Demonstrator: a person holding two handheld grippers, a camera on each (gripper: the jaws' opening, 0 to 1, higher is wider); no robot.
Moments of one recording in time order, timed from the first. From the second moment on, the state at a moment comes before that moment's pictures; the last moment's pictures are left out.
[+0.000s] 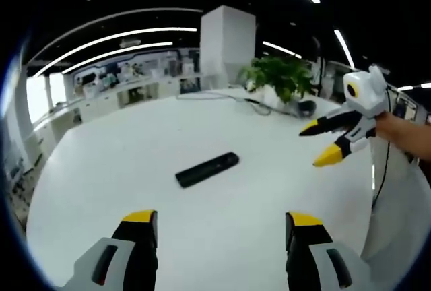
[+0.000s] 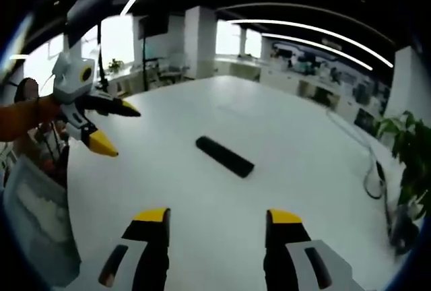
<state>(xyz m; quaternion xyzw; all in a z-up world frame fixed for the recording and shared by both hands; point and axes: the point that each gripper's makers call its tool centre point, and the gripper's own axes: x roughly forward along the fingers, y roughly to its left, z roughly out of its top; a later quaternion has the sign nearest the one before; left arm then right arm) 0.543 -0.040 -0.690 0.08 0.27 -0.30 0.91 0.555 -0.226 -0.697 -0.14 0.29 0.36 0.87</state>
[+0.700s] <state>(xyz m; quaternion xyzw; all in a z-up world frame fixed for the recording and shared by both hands) 0.587 -0.036 -0.711 0.08 0.28 -0.31 0.91 0.590 -0.221 -0.717 -0.15 0.30 0.36 0.87</state>
